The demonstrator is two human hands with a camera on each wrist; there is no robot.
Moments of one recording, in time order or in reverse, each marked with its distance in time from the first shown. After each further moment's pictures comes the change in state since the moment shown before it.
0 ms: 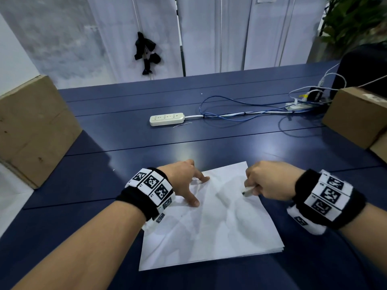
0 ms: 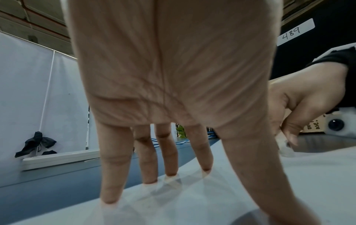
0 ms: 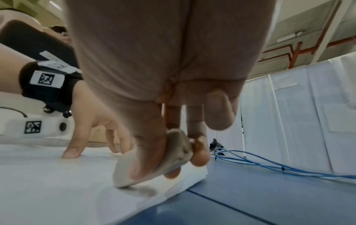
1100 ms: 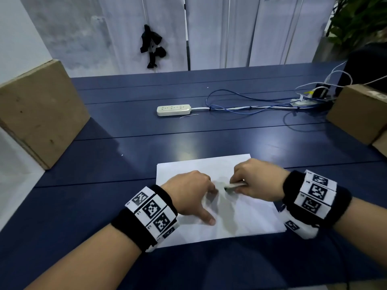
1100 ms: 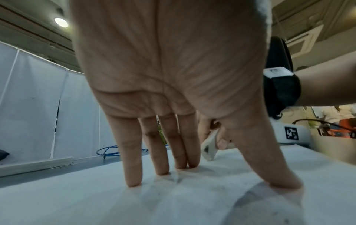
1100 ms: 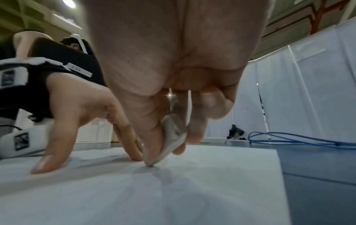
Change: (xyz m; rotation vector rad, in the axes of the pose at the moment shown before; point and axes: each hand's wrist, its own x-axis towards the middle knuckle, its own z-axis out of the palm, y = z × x) left_hand -0.057 0.034 0.043 0.014 0.143 0.114; right_hand -0.011 -0.073 -0.019 0.064 0.121 -0.034
